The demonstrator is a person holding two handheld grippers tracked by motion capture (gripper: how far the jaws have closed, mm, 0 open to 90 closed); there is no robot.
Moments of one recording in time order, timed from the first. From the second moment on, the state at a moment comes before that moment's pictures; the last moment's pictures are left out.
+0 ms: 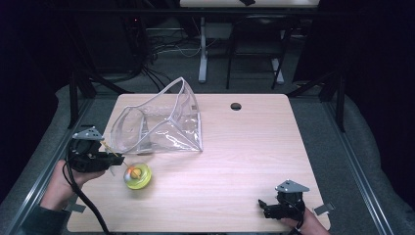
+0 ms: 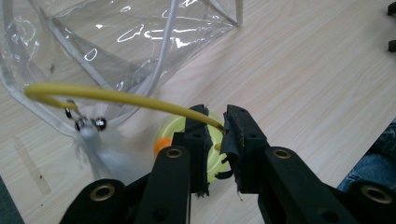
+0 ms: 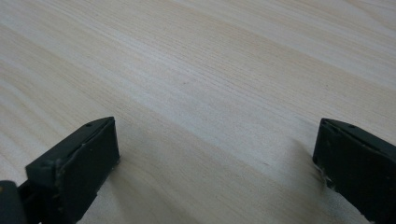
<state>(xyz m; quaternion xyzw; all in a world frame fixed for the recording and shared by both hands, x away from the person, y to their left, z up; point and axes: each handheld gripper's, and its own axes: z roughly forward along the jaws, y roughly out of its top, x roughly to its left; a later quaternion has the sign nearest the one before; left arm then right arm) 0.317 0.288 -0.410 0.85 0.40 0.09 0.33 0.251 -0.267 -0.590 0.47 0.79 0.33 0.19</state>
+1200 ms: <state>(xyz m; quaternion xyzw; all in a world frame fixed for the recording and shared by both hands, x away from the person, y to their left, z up) 0.317 0.285 -0.394 0.87 0.37 0.10 0.31 0.251 -0.267 -0.590 0.47 0.79 0.33 0.19</state>
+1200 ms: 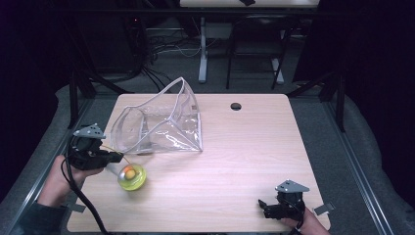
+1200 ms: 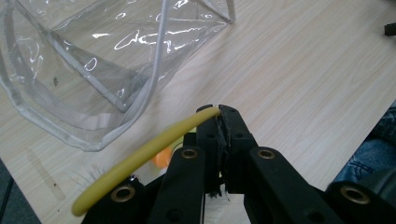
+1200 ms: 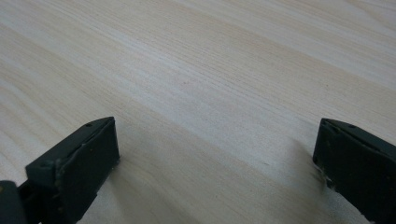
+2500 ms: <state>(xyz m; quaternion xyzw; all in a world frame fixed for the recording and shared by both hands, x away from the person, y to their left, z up) 0.313 0.310 -0.362 0.87 0.37 0.13 0.29 0.251 -0.267 -0.590 0.47 0.79 0.33 0.19</state>
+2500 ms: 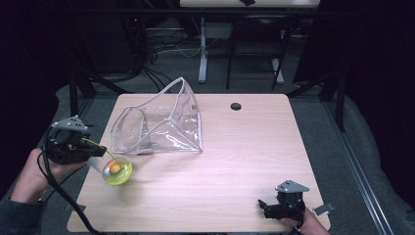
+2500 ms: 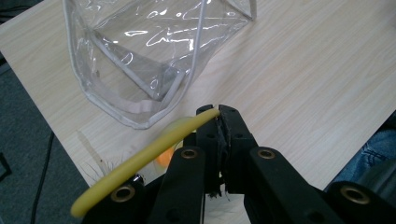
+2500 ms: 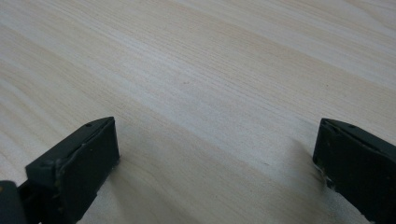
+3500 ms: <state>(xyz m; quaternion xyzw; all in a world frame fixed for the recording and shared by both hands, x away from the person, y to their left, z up) 0.305 0.320 -0.328 0.87 0.37 0.15 0.29 0.251 -0.267 -0.590 0.47 0.79 0.33 0.19</state>
